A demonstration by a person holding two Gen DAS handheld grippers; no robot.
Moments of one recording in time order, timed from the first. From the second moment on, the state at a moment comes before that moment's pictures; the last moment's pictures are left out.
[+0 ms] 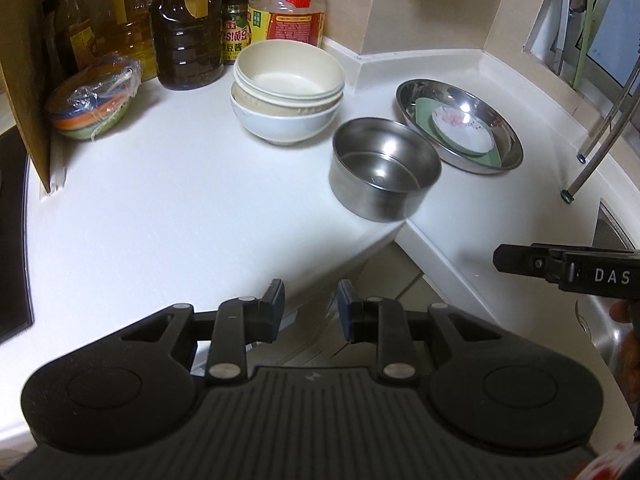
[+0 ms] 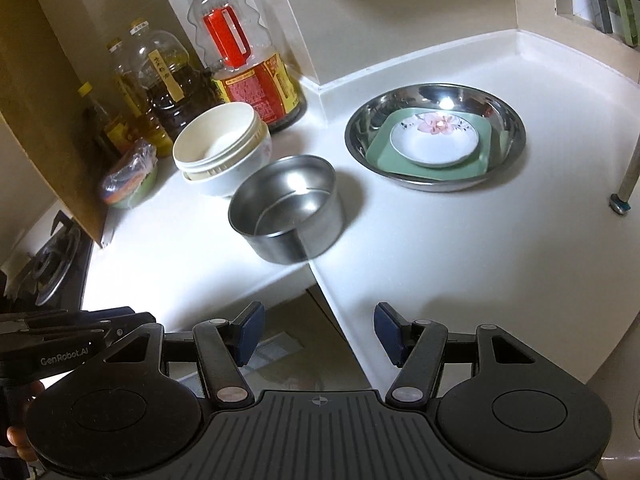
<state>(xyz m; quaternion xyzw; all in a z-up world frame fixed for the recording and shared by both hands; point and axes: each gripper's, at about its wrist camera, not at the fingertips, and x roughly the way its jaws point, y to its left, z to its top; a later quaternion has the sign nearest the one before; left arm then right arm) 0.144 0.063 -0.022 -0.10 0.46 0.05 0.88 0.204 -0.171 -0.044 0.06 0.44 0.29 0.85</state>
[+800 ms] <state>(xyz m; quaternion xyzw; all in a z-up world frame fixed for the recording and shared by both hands) 0.159 0.033 -0.027 -0.08 0.46 0.07 0.88 0.217 -0.200 -0.061 0.06 0.45 0.28 0.85</state>
